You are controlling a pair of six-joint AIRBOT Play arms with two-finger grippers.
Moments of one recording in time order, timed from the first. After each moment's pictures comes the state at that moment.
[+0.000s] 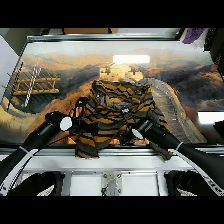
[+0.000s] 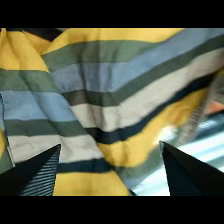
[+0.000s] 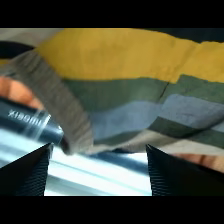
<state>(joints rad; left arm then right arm) -0.53 -1.11 0.76 1.36 -0.97 -1.81 0.79 -1.29 0.86 -1.53 1.02 2.04</state>
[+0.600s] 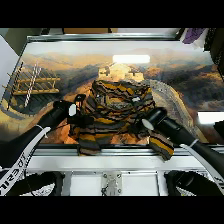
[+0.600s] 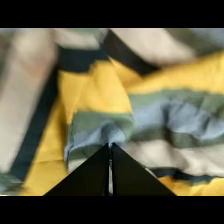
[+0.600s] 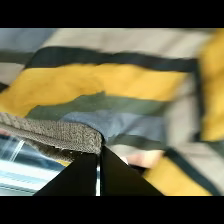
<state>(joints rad) -0.38 -1.36 0.96 1.49 -1.05 -1.84 0.63 -1.17 0.94 -1.64 1.15 1.99</state>
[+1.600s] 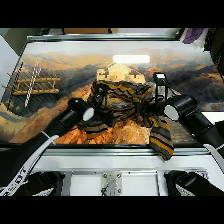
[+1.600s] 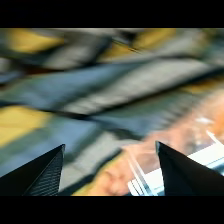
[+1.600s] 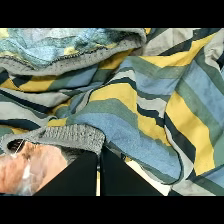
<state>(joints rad) -0.74 -1.32 1.09 1.57 -0.94 -1.90 0.49 -1.05 1.03 -1.60 1.02 2.10</state>
